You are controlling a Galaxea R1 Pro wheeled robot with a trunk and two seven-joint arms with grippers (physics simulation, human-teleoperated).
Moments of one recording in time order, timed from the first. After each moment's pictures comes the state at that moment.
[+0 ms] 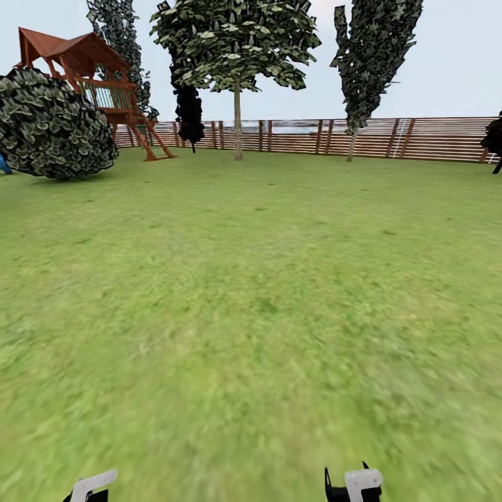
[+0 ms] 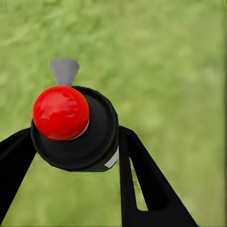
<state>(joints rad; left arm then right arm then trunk) -0.40 0.17 -0.16 -0.06 0.37 -0.46 0.17 -0.38 0.03 -0.17 -0.03 0.53 -0.72 -0.38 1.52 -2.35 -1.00</state>
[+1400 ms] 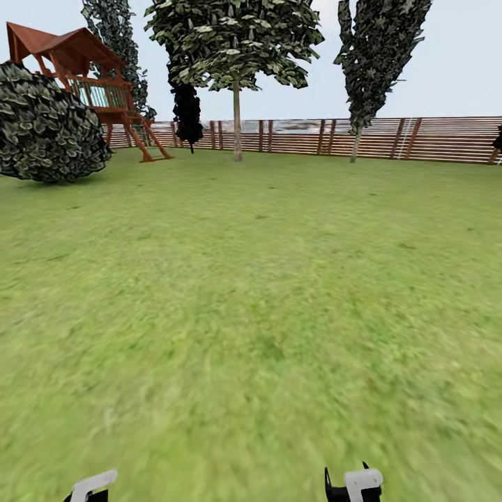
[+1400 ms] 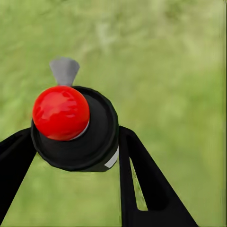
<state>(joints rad) -0.40 0.17 -0.16 -0.06 0.37 -0.46 0.17 -0.38 0.03 -0.17 -0.03 0.53 -0.72 -0.38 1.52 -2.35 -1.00</state>
